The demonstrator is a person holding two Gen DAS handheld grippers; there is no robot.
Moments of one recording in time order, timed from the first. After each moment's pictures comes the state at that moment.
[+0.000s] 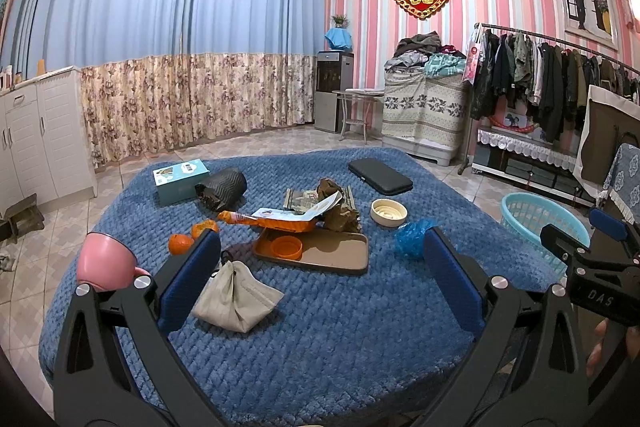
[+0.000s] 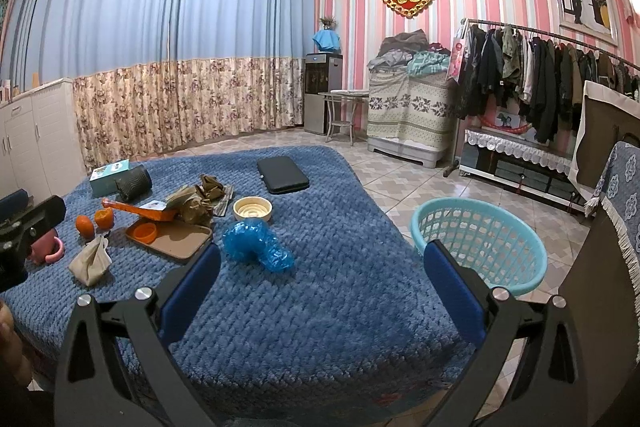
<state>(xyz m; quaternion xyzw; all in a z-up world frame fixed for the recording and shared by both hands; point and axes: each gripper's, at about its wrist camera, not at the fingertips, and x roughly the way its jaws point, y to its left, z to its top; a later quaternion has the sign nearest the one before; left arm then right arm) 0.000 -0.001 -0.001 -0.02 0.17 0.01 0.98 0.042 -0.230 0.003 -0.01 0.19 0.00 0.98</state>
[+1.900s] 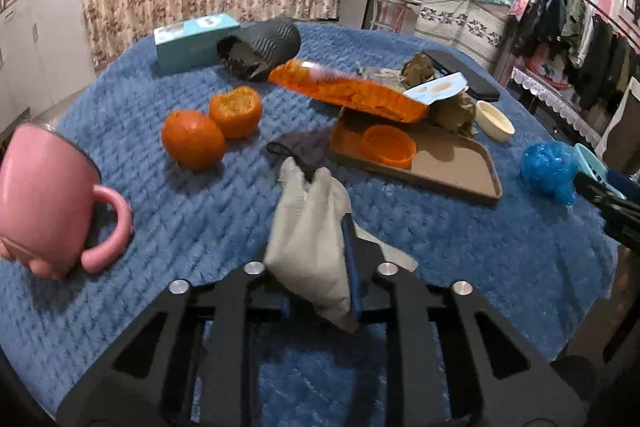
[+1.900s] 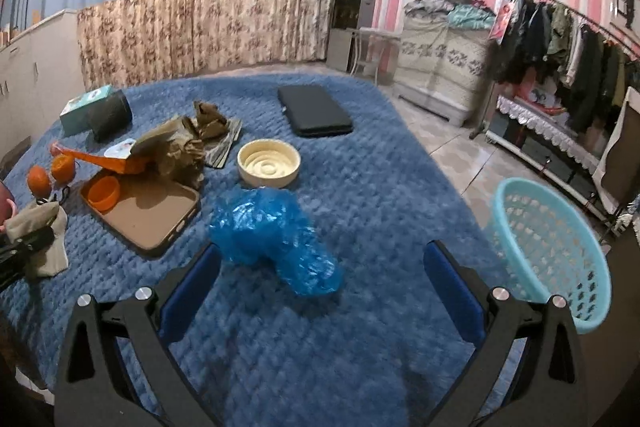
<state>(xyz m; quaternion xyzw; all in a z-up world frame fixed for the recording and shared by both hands) 0.117 0.093 -0.111 -0.07 0.36 0.02 0.93 0.174 -0.172 -0.059 -0.05 0.32 0.04 0.95</state>
